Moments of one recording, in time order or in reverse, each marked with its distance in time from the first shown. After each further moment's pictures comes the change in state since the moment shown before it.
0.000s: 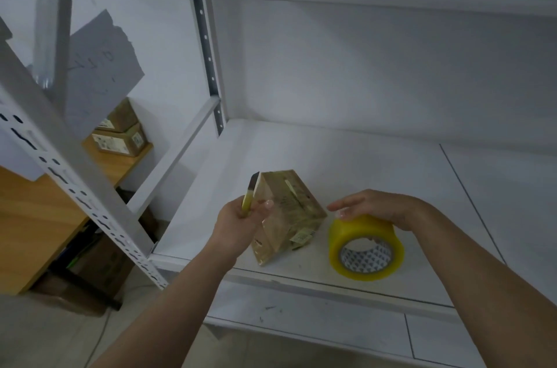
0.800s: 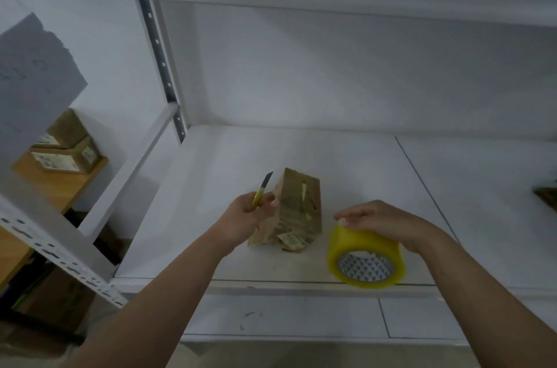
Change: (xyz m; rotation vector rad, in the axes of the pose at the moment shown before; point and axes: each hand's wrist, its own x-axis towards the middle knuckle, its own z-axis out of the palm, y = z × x) left_hand 0.029 0.016 0.039 0.017 -0.418 0.079; right_hand -0.060 0.038 0.010 0.108 0.253 0.029
